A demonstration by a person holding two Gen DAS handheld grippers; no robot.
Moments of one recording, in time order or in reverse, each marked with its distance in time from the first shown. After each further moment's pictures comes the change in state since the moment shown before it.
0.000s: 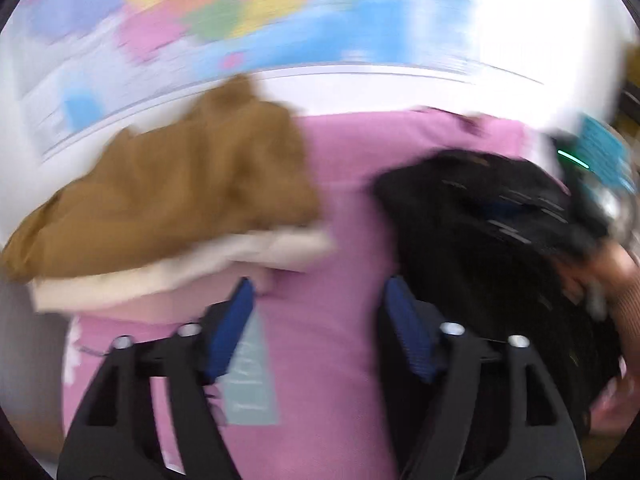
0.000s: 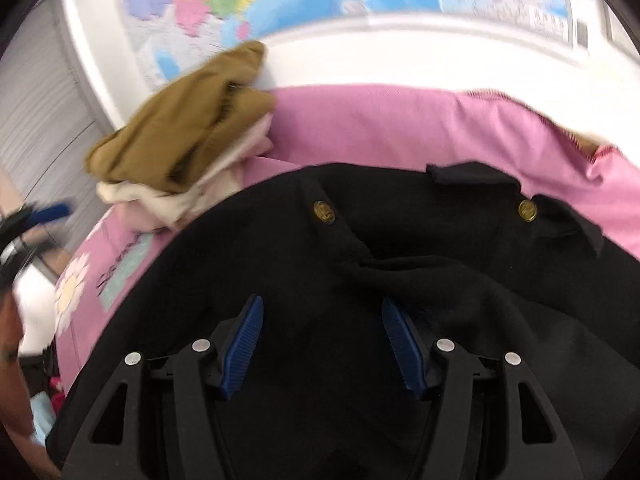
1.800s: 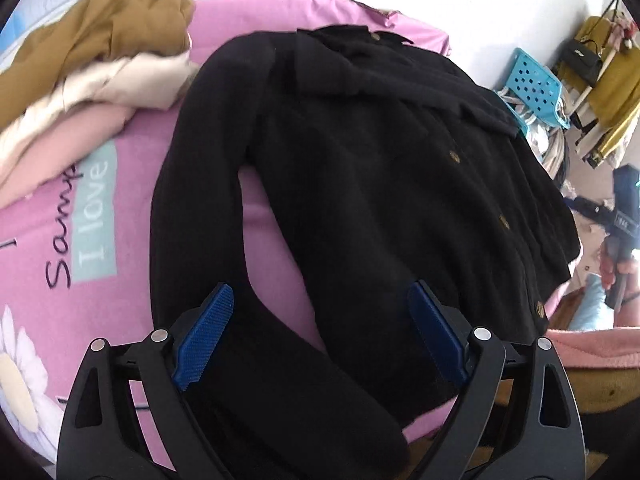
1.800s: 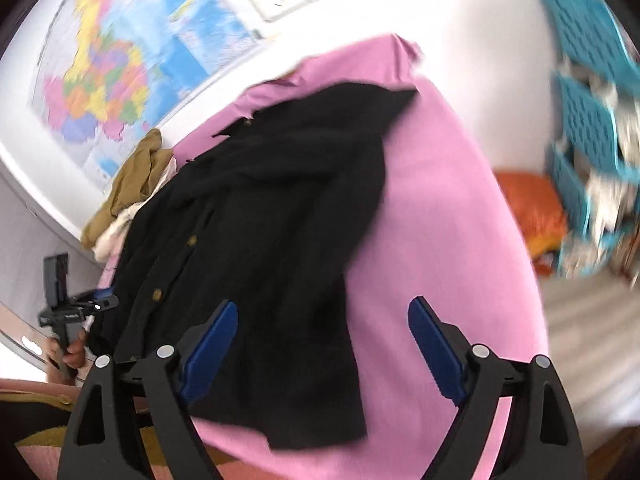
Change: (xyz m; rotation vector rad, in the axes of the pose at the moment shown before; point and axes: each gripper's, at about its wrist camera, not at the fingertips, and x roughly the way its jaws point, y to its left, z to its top) left arm 0.016 -0.057 -0.098 -0.037 0.274 -0.243; right arm -0.238 -0.103 -0.270 0.517 -0.132 -0.070
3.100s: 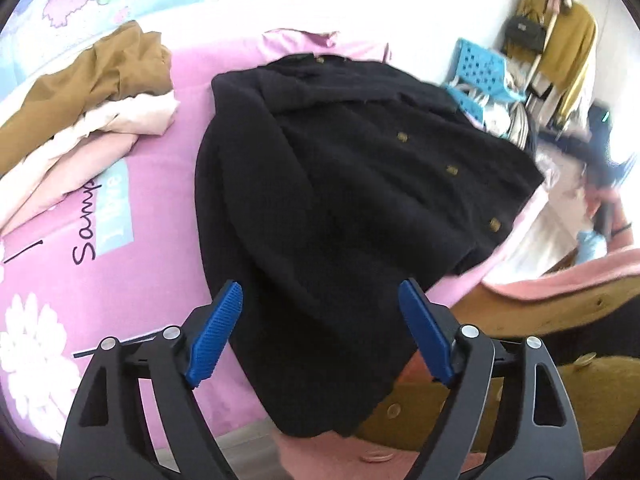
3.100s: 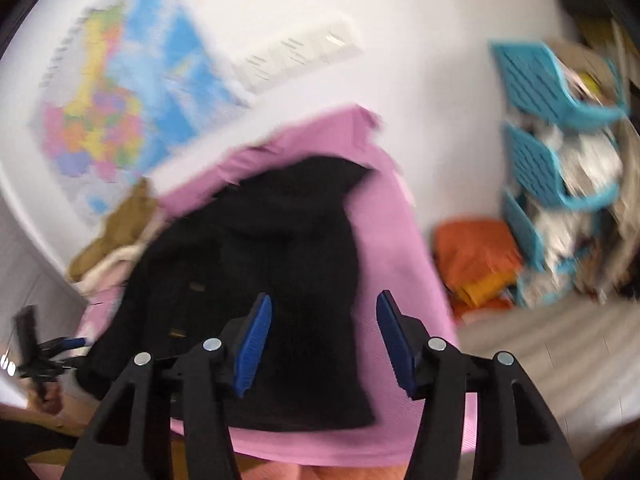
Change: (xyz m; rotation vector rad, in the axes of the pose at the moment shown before) left arm -0.071 -0.029 -0.067 0.170 -0.100 -0.013; right arm -0.081 0.019 0.003 -0.082 -0.252 -0.103
